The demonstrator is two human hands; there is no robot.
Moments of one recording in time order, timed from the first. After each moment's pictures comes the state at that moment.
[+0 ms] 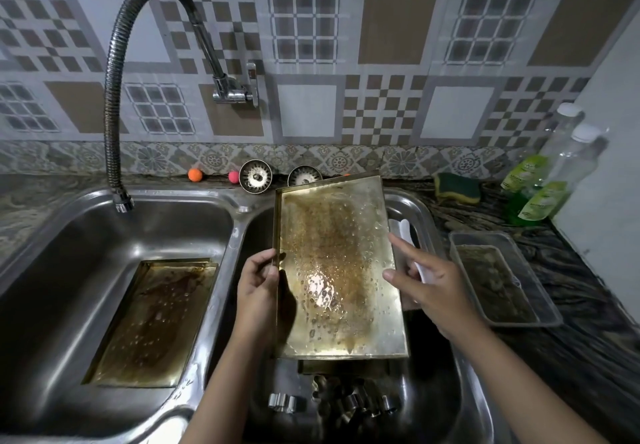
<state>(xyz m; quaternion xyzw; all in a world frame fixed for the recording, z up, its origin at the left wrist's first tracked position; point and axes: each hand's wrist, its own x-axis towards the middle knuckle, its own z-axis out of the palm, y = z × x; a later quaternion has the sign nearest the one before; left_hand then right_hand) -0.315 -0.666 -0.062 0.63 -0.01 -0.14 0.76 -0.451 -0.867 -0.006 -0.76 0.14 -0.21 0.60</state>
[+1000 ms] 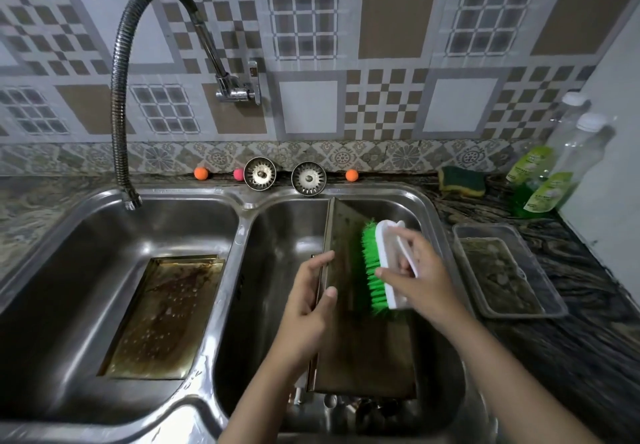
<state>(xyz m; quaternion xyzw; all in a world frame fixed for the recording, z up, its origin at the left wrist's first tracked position) -0.379 -0.681 -0.031 0.67 -0.25 -0.18 0.68 -0.436 -0.865 -0.029 -0.77 0.19 -0.20 0.57</state>
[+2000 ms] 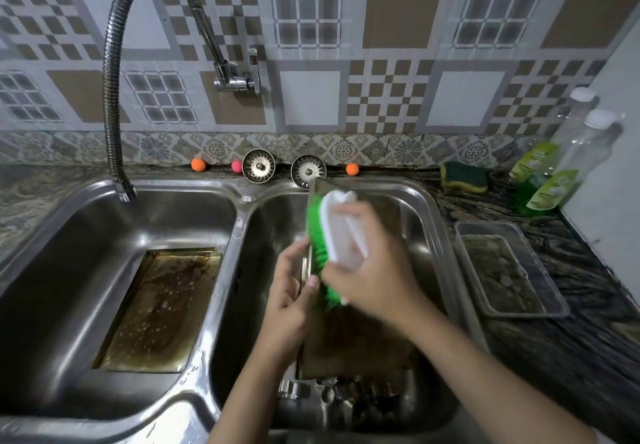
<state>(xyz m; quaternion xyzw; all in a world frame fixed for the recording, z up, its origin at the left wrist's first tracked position) -0.365 -0.670 -0.034 0.61 -0.24 -0.14 0.74 -0.410 -0.807 0.018 -0.87 0.11 -0.24 0.41</state>
